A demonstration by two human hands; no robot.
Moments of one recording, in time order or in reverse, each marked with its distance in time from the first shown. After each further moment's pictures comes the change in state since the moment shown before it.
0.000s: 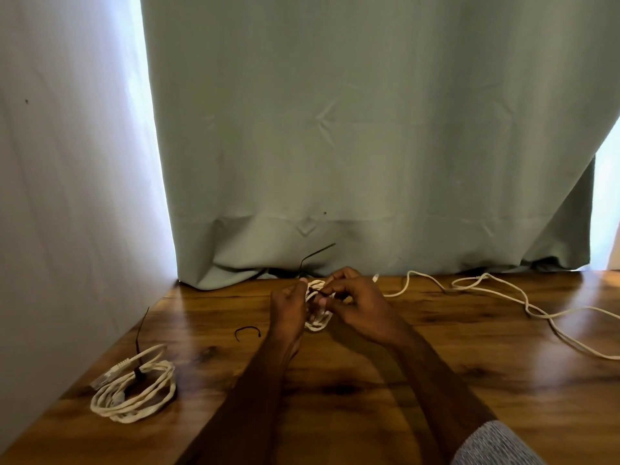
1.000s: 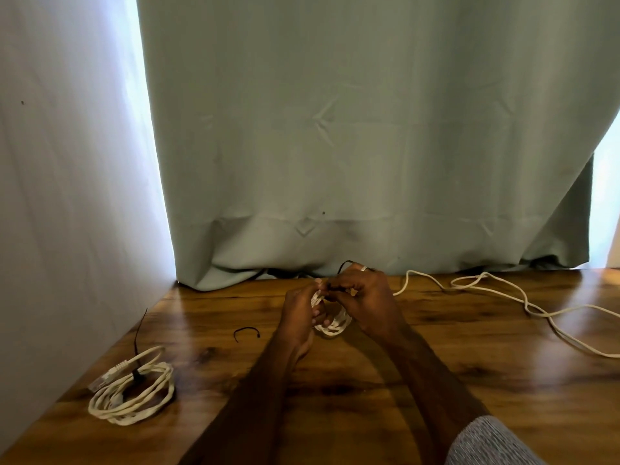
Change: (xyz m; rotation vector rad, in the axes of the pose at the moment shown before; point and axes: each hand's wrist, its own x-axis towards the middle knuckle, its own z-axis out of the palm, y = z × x) left_hand -0.031 0.020 0.012 -0.077 -0.239 -0.114; right_hand 0.002 0.009 -0.005 -0.084 0.231 -0.230
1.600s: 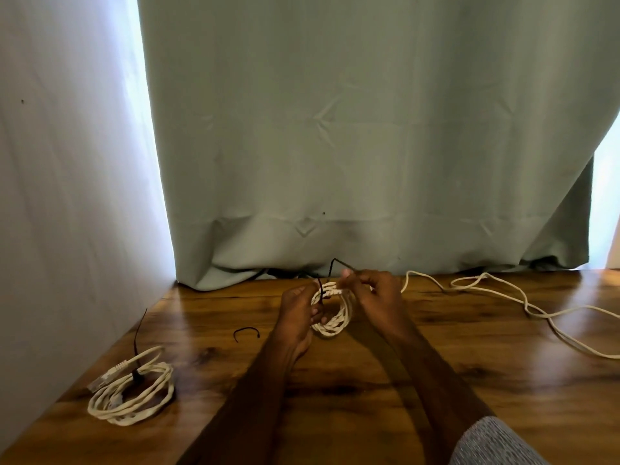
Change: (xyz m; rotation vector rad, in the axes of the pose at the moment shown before) left_hand -0.005 0.006 0.002 -0.031 0.035 -0.026; right_hand -0.004 -0.008 -0.007 0.237 0.087 0.422
